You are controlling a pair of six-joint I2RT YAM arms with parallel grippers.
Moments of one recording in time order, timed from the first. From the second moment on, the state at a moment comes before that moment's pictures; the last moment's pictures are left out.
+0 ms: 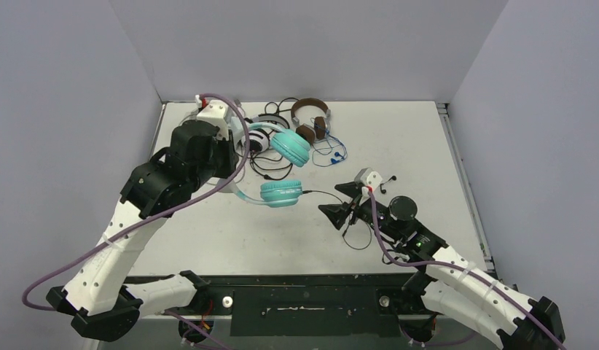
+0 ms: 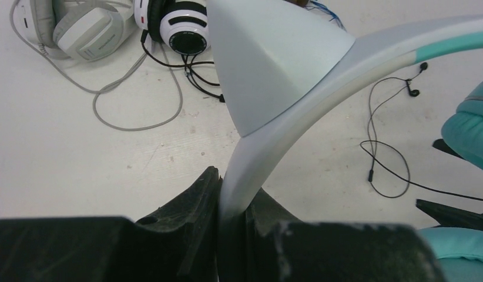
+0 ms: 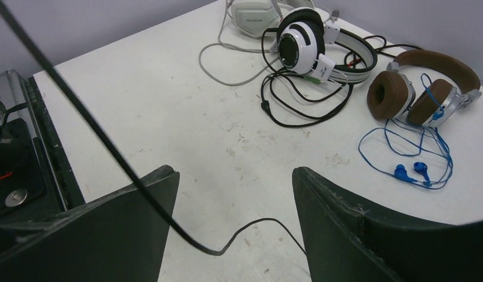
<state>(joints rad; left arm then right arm) -0.63 1.12 1.53 -0.98 -0.33 -0.32 0.72 0.74 0.46 0.24 -0.22 0.05</state>
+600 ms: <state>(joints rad) -0.63 1.16 1.39 -0.97 -0.22 -0.30 0.72 0.75 0.64 0.18 -0.19 0.01</state>
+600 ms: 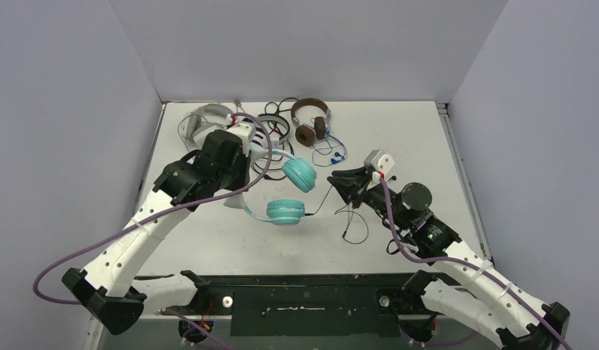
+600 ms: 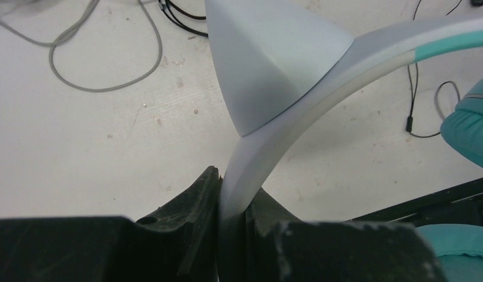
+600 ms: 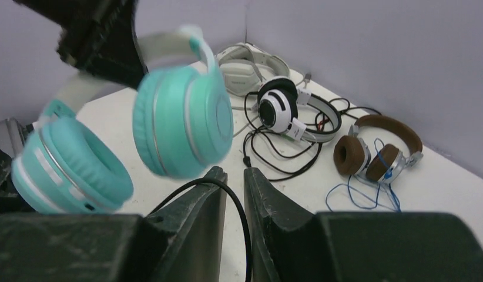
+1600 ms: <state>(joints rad) -0.81 1.43 1.35 -0.80 -0.24 -0.12 0.75 1.04 0.98 -0.16 -0.25 -0.04</state>
